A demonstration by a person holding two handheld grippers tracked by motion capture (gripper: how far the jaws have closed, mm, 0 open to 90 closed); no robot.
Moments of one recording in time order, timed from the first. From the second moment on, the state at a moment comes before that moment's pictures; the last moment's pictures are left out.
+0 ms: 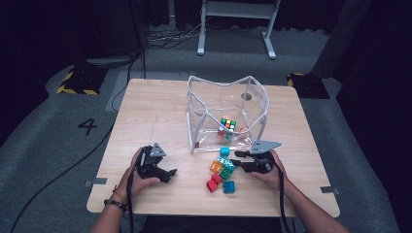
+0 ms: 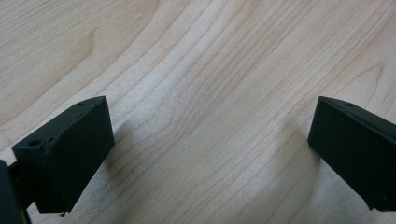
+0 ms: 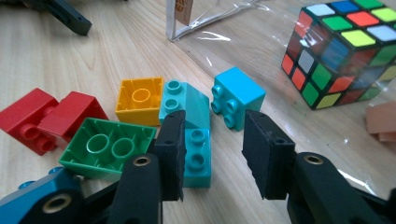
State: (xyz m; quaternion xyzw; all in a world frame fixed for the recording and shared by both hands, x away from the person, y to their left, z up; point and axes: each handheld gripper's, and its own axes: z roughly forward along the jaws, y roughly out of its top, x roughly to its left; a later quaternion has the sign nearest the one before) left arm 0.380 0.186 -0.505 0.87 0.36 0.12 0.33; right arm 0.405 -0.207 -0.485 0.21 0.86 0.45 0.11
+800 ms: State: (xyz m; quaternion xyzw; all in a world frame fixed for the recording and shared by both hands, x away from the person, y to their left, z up) left arm 0.380 0.186 -0.505 0.87 0.35 0.12 0.33; right arm 0.398 -0.244 -0.486 0.24 0.86 0.44 0.13
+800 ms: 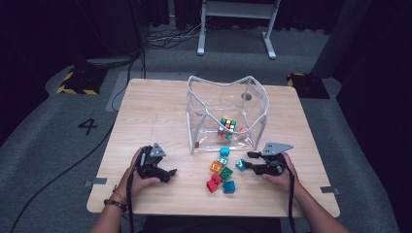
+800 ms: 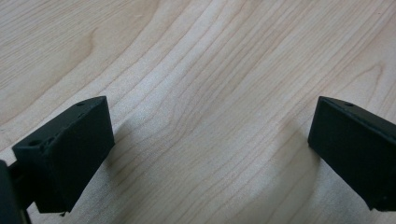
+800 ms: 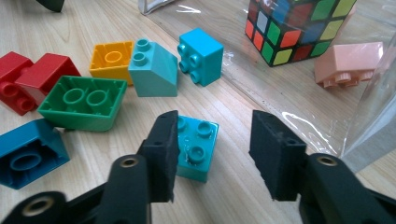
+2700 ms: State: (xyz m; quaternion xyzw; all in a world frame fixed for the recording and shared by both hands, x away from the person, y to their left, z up) left arm 0.380 0.186 -0.505 0.87 0.36 0.12 0.33; right arm 0.421 -0.324 -0.394 0.28 0.79 0.48 0.24
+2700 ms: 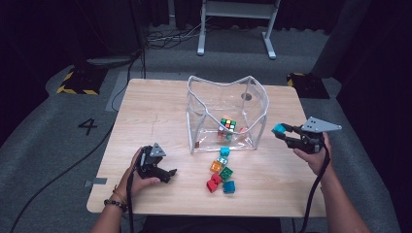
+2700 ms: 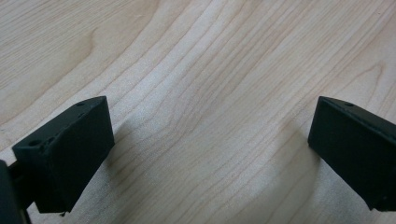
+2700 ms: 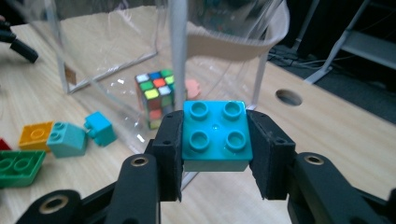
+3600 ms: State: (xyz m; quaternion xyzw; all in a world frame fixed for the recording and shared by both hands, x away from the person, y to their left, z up) left arm 0.381 0.186 -0.505 0.87 0.35 0.12 0.33; right arm 0.466 -0.295 -0.294 0.25 0.78 0.51 0.27
